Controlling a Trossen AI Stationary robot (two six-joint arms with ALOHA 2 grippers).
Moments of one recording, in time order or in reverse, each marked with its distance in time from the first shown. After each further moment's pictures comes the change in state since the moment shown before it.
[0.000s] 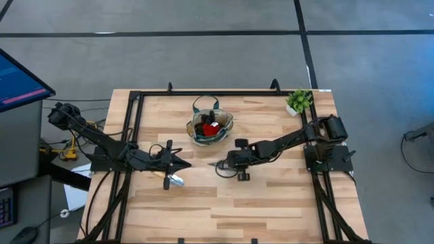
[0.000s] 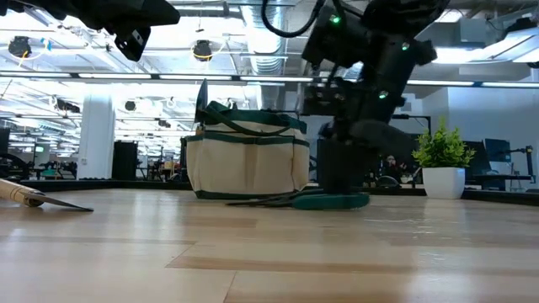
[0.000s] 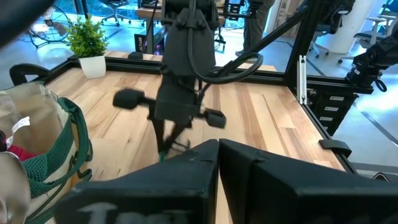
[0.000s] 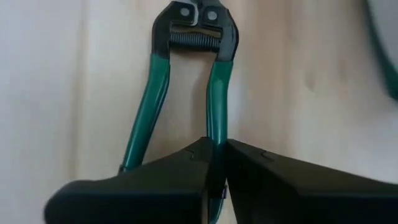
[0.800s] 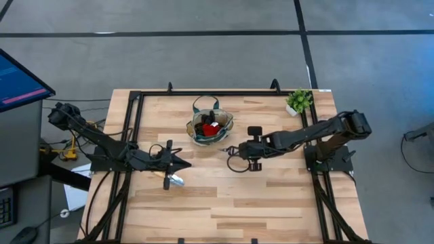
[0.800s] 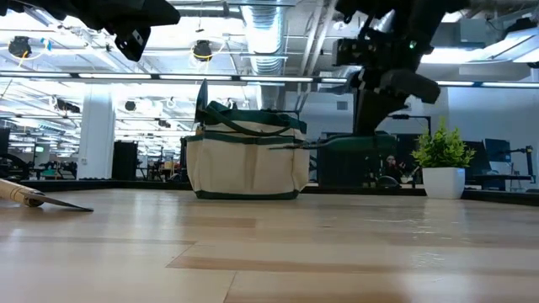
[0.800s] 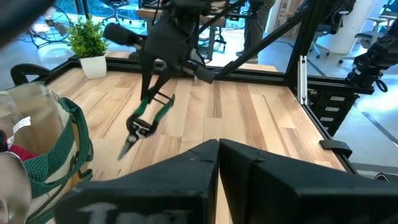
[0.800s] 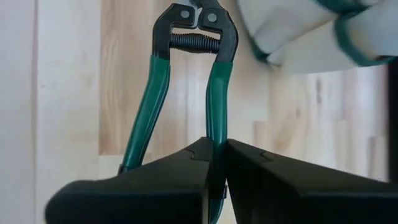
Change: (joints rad) left arm 0.001 0.002 0.000 0.001 -0.003 -0.001; right arm 0.005 -0.273 -0.002 -0.286 0.180 -0.020
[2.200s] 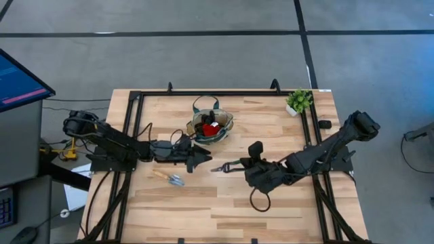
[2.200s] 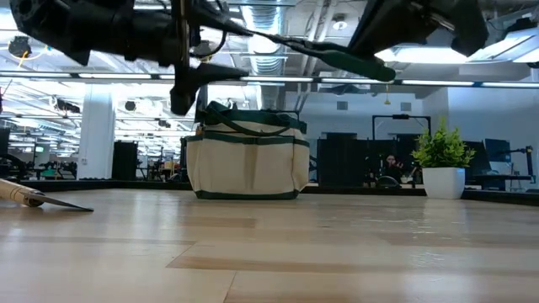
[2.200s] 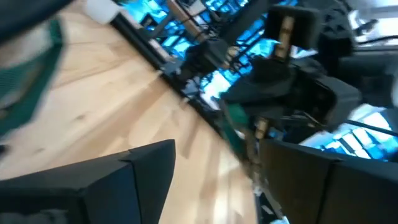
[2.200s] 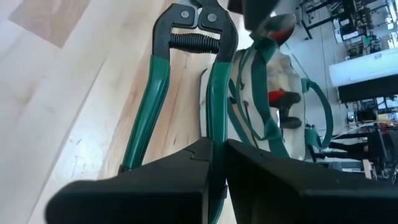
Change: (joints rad) left arm 0.281 0.417 0.032 0.520 0.243 -0.630; right arm 0.356 -0.078 0.003 0.202 0.416 -0.296
